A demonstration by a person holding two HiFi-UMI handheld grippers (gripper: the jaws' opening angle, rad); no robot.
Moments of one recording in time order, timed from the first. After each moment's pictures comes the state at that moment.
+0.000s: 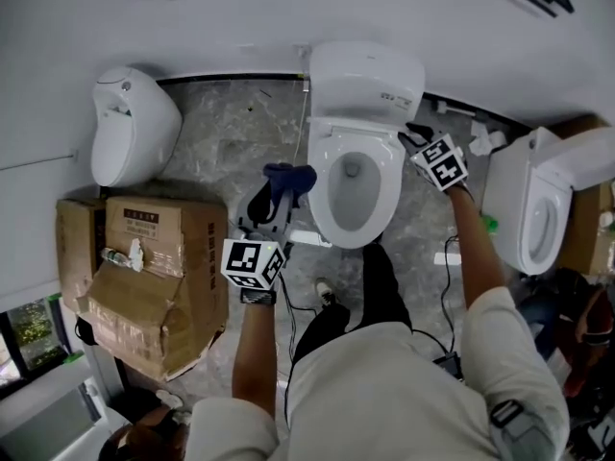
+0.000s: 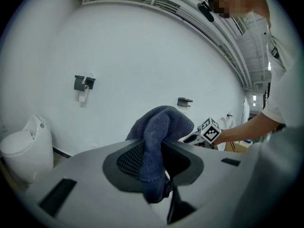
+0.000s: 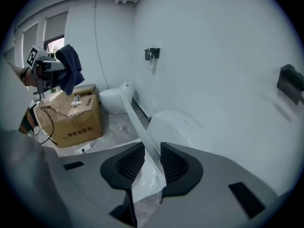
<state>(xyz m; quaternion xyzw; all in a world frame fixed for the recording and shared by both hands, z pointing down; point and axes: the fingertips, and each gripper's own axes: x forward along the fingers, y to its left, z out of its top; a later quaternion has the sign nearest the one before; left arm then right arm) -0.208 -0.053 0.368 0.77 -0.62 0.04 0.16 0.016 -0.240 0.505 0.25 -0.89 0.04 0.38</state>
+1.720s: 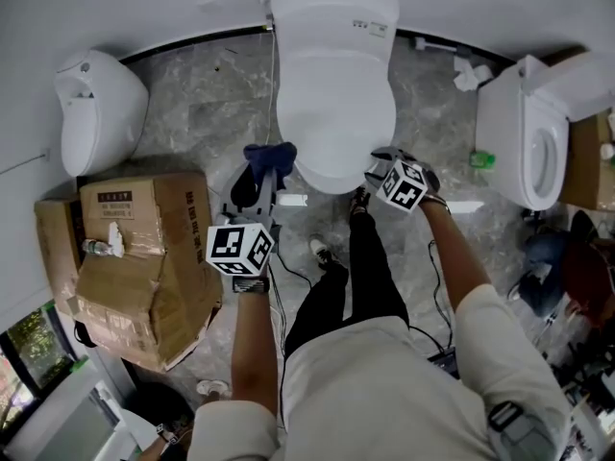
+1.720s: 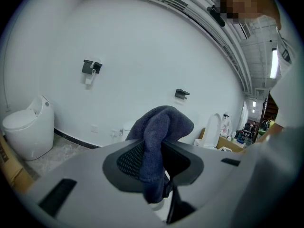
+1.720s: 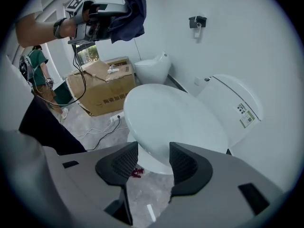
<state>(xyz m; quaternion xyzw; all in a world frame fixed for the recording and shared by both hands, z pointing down) -0.188 0.037 0.444 0.76 -0.61 0.04 0.22 0.028 0.028 0.668 0.07 -0.86 0.04 0.50</state>
